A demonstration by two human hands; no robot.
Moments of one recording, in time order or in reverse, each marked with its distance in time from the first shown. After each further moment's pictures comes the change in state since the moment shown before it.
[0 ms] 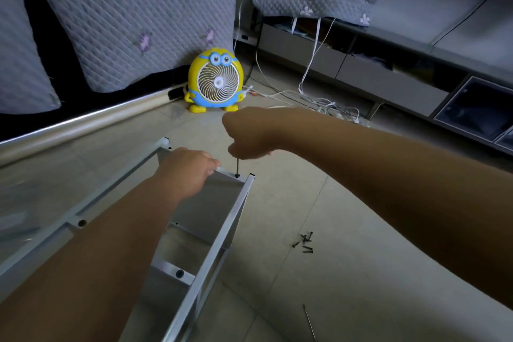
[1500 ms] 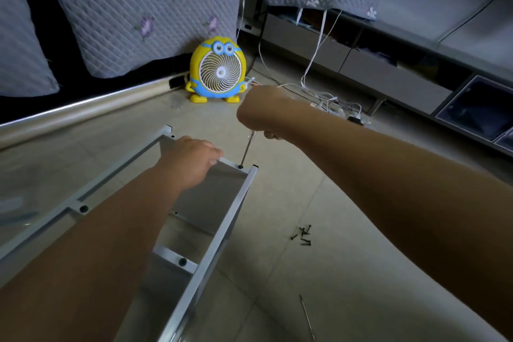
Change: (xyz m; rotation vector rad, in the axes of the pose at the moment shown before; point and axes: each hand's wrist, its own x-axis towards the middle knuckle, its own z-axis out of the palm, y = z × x) left_hand 0.001 -0.004 0.010 -0.147 0.079 0.022; right_hand 0.003 0.004 -0.005 0.312 0.143 0.302
